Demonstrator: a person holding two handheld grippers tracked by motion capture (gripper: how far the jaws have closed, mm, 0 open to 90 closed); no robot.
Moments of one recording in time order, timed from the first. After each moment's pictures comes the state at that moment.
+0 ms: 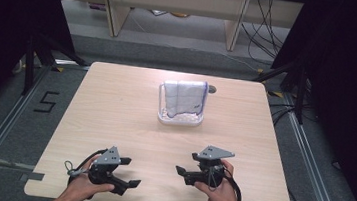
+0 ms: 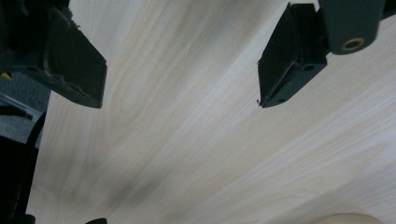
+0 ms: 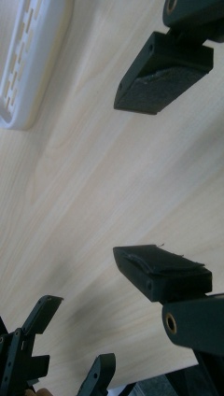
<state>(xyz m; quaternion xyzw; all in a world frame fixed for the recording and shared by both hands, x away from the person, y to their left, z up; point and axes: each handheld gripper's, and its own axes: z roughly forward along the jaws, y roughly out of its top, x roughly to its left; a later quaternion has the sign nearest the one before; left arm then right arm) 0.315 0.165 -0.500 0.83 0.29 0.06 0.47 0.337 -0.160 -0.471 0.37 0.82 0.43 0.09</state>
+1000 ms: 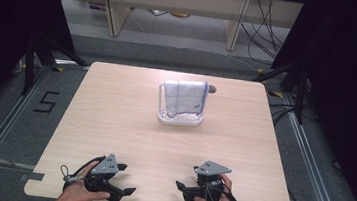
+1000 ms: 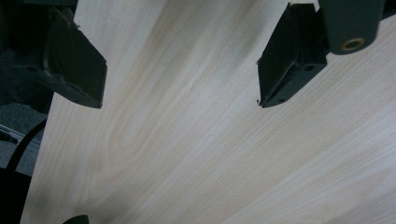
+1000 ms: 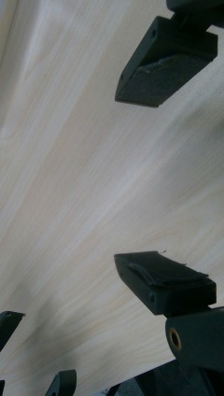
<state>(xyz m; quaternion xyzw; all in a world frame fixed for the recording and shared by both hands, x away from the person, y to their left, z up) 0.302 0.171 -0.508 0.85 0.28 0.07 0.44 0.309 -0.163 -0.495 0.36 0.83 0.40 0.11</state>
